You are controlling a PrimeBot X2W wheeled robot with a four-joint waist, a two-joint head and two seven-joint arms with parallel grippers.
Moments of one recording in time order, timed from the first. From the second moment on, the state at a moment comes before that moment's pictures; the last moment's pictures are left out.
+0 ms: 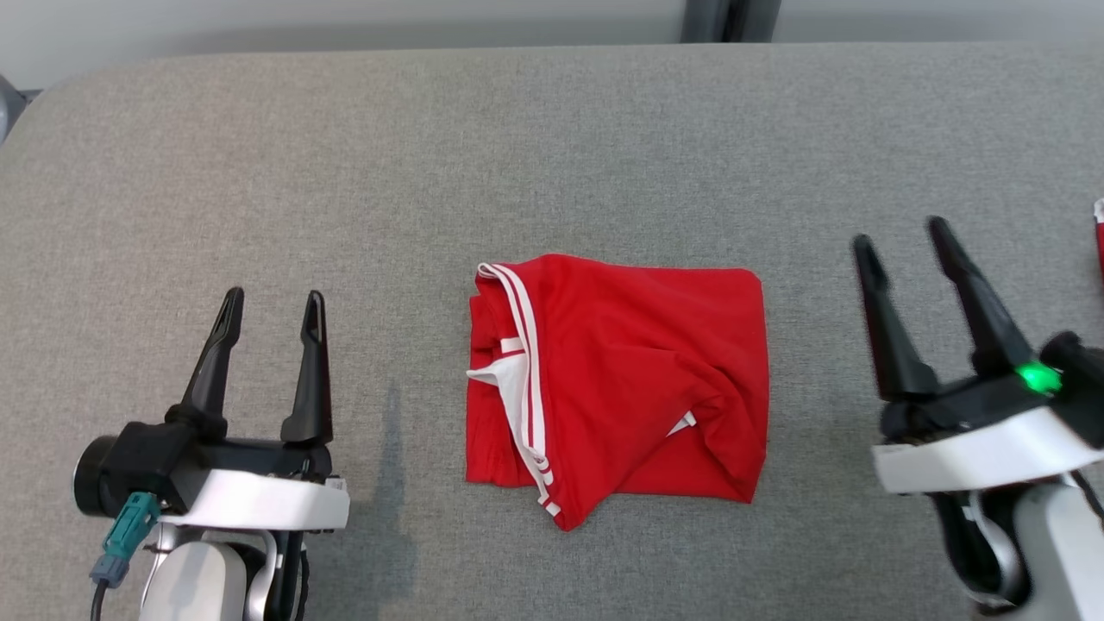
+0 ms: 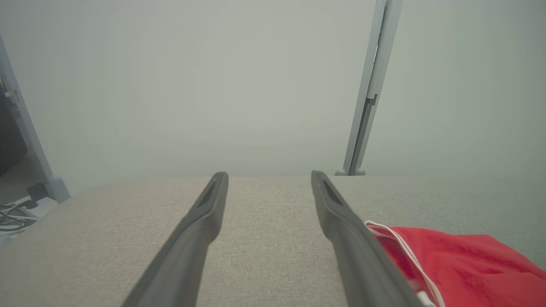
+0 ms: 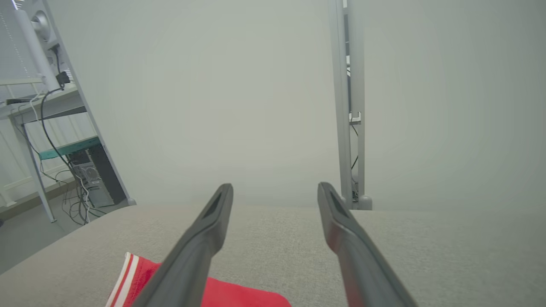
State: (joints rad) left arm -0.16 0.08 -0.04 0.07 -0.21 -0.04 -0.26; right arm -0.24 -0.14 0.14 -0.05 0.34 0.13 -0.16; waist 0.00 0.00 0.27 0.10
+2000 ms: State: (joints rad) left arm -0.12 0.08 -0.12 0.03 -0.23 0.01 -0.25; right arm -0.26 -0.27 0.43 0.25 0.40 0.13 -0.12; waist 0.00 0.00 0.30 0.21
